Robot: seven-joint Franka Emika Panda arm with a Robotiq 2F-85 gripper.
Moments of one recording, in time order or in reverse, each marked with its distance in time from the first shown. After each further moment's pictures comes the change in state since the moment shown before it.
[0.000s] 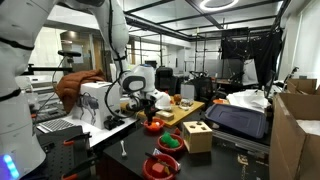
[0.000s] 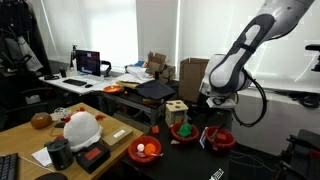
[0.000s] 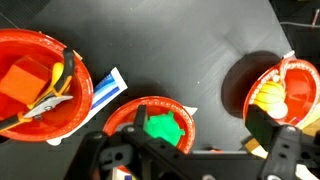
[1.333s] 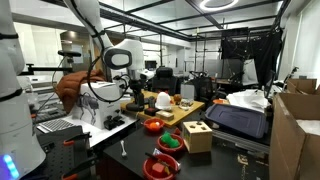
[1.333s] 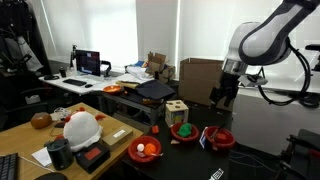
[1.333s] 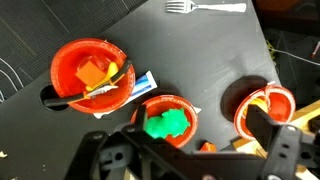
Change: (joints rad) arm 0.085 -0.472 -0.122 -0.294 0.026 -0.183 -0.163
